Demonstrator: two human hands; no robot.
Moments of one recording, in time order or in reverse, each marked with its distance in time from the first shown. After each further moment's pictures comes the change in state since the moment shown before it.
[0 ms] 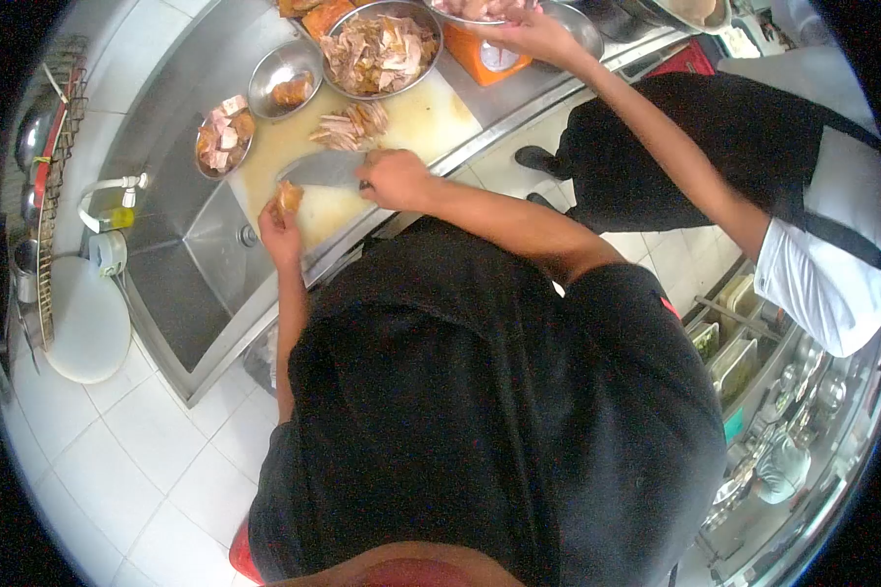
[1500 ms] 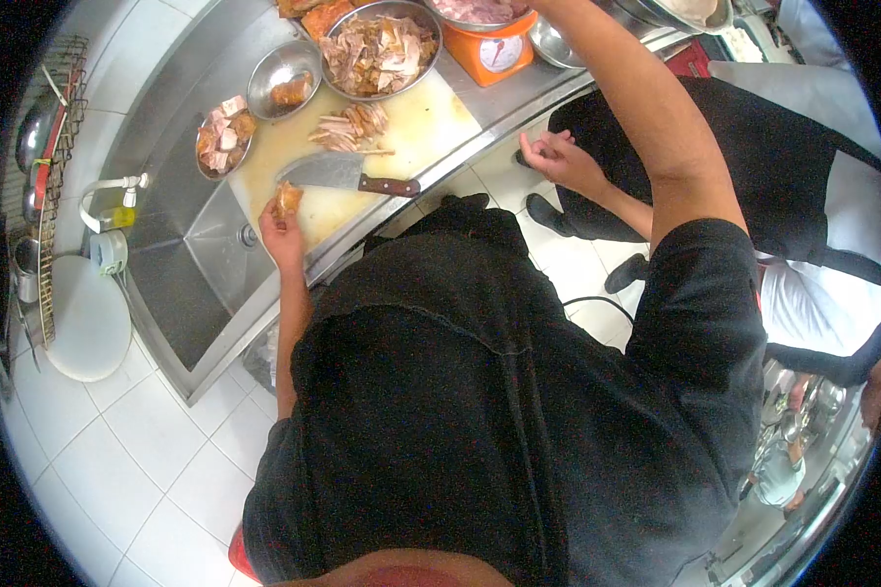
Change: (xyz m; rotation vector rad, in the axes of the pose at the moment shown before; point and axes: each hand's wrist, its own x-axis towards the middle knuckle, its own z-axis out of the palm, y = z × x) left_hand -0.004 0.011 0.001 0.038 -0.017 -0.028; right_hand 0.080 0.178 -0.265 -0.883 0.470 -0.010
